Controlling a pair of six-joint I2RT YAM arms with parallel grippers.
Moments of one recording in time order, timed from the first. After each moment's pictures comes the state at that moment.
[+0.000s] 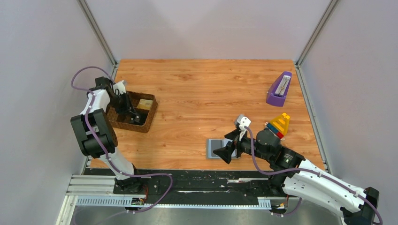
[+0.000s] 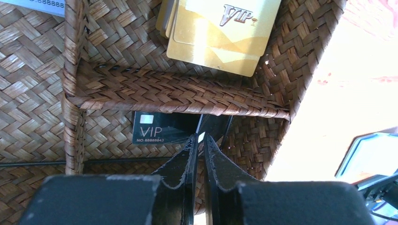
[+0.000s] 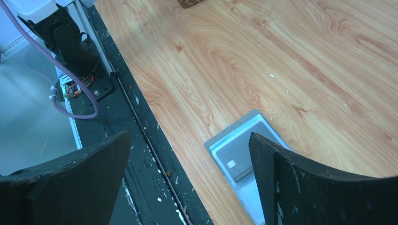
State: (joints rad) left arm 0.35 1.72 1.26 -0.80 0.46 0.12; right arm 0.96 0.60 0.49 -0.15 -0.14 0.24
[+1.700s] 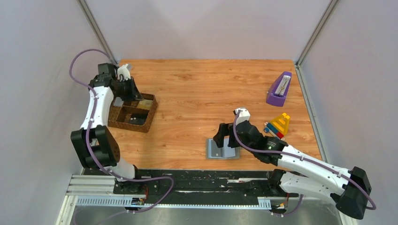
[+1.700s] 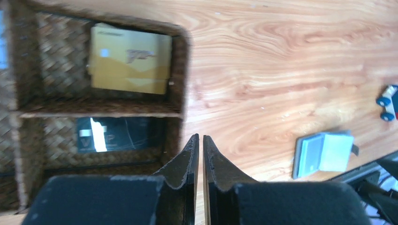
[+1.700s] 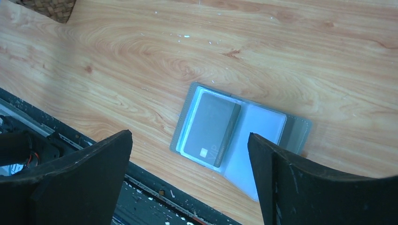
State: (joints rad) left arm 0.23 1.58 1.38 -0.84 0.51 -0.02; right arm 0.95 0.90 0.62 -0.32 0.25 0.63
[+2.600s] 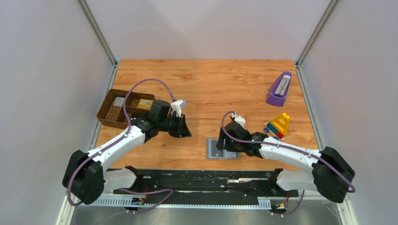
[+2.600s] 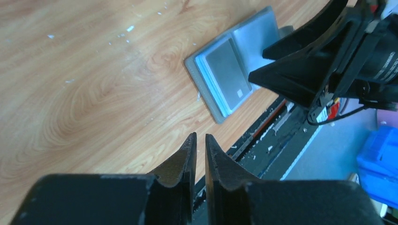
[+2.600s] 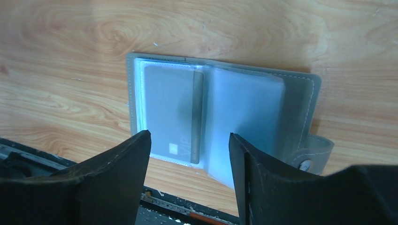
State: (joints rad) left arm -0.56 1.19 0.73 -0.32 0.50 -0.39; right arm 0.89 1.16 0.58 -0.32 0.17 0.87
